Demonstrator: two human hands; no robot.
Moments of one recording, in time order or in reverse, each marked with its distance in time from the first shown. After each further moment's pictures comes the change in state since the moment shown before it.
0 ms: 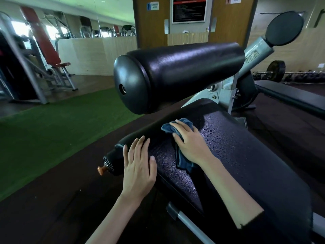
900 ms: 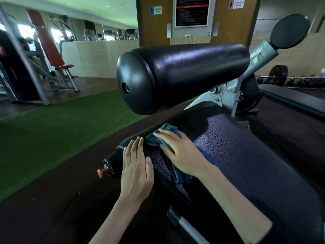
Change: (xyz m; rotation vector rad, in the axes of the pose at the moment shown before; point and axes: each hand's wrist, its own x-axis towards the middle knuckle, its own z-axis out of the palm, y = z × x) left_hand 0.000 -0.006 0.001 -0.070 0.010 -0.092; right_hand -0.010 -0.031 0.008 -0.007 -0.020 -0.294
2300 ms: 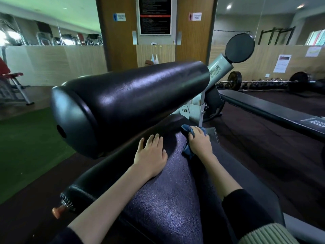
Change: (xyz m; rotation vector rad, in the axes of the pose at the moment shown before) left_hand 0.131 0.089 0.077 0.359 -0.623 0.280; right_hand 0.024 0.195 -0.041 -0.121 0.205 0.811
